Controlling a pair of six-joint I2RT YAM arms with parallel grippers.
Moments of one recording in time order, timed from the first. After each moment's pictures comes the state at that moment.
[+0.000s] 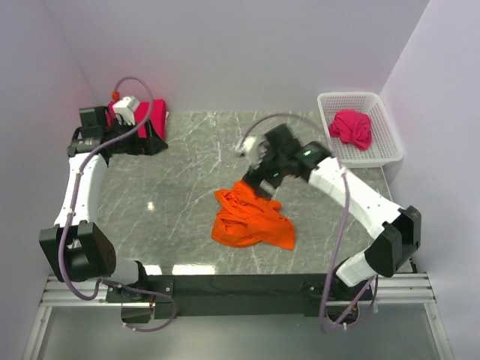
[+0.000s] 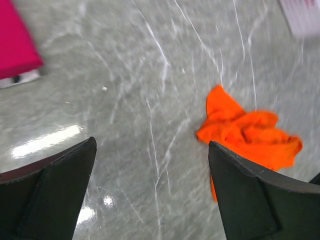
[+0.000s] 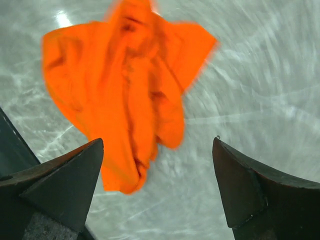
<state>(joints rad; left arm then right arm) 0.17 1.41 1.35 -0.60 0.67 0.02 0.69 1.50 1.43 -0.89 -0.19 -0.45</state>
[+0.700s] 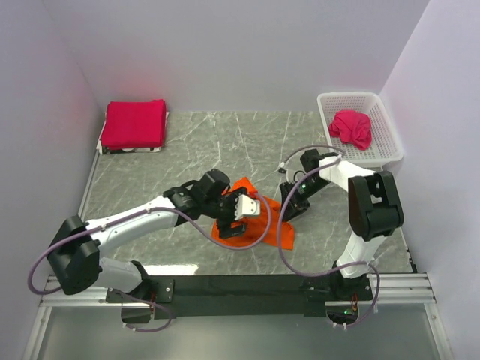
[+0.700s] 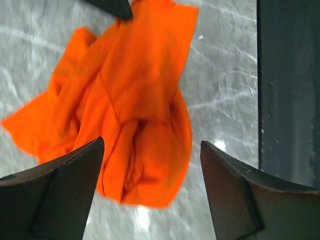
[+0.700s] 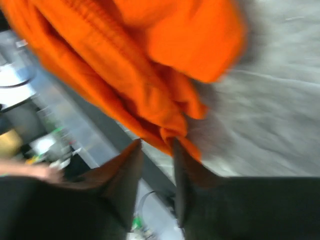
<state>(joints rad) -0.86 1.33 0.93 -0.39 0.47 0.54 0.21 1.74 1.08 -0.94 -0.71 -0.17</state>
